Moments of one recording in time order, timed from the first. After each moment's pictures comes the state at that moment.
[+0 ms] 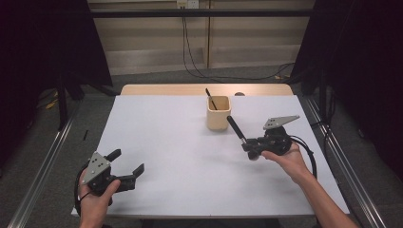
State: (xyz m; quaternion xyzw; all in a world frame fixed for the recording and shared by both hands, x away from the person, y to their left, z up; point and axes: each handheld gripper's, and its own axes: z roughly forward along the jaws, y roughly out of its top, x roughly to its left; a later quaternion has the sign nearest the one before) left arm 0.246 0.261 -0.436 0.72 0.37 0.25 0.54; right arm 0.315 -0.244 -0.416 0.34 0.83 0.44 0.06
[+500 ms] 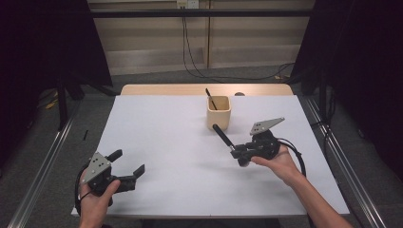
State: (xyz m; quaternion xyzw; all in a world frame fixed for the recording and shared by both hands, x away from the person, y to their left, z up) left arm 0.247 0.257 -0.436 0.73 0.36 0.24 0.54; right arm 0.310 -0.208 -0.415 0.30 0.85 0.43 0.03
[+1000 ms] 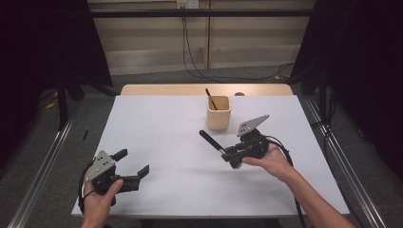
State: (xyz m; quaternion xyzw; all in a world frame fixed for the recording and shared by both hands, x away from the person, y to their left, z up) left arm 0.249 0.245 -0.429 0.74 0.34 0.21 0.54; right arm 0.315 -0.179 -0.407 0.24 0.88 0.40 0.00
